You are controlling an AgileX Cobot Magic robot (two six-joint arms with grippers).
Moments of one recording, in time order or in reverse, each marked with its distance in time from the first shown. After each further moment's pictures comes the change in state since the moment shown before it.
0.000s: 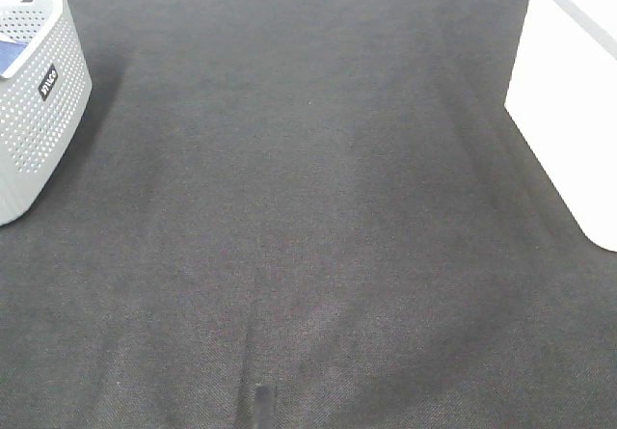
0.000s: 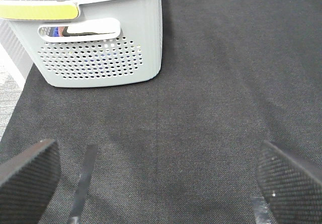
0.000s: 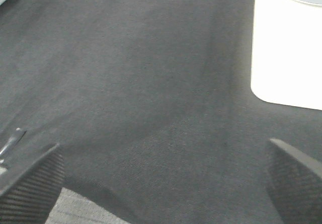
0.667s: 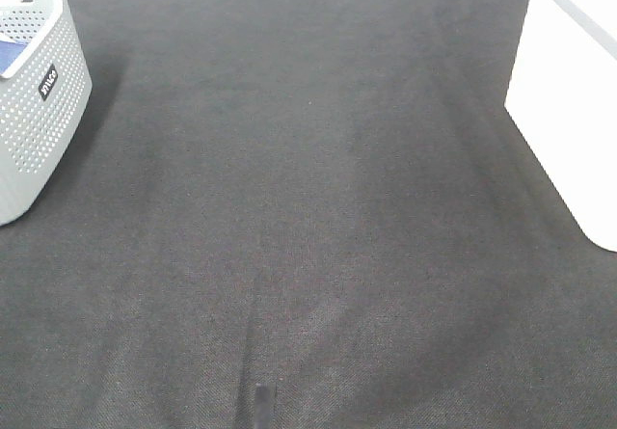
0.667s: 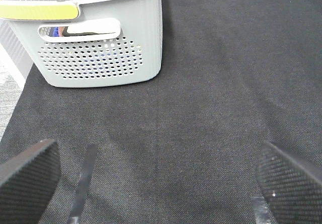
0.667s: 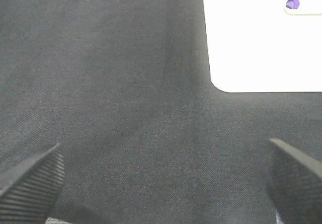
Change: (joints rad) left arm 0.000 0.000 0.000 0.000 0.000 0.000; right arm -0.185 0.000 0.000 0.008 -0.001 0.000
